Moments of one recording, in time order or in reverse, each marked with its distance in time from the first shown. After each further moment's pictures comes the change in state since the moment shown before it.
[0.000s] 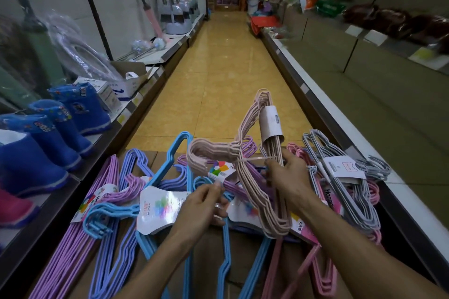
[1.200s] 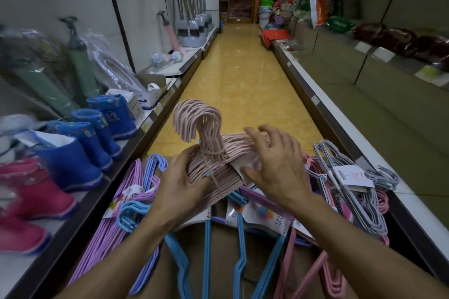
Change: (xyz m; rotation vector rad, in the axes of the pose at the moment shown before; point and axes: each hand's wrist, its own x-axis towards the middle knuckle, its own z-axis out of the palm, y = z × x) left_hand -0.027 0.061 -0.073 0.527 0.229 0.477; right_hand -0.038 -0.053 0.027 -1.009 0.102 -0.837
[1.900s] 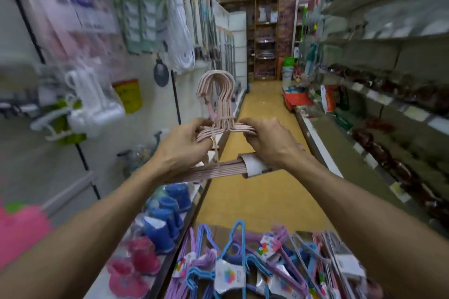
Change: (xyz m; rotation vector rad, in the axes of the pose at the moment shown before) left_hand 0.066 0.367 -0.322 0.369 0.080 0.168; right_hand 0.204 -0.132 -0.401 0.321 -0.024 -0.174
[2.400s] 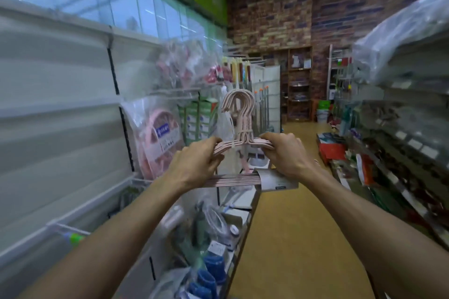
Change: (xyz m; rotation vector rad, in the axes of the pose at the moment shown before) left_hand 0.142 0.155 -0.319 0.439 0.090 0.079; right_hand 0.212 -0.145 -0.292 0.049 0.082 -0.095
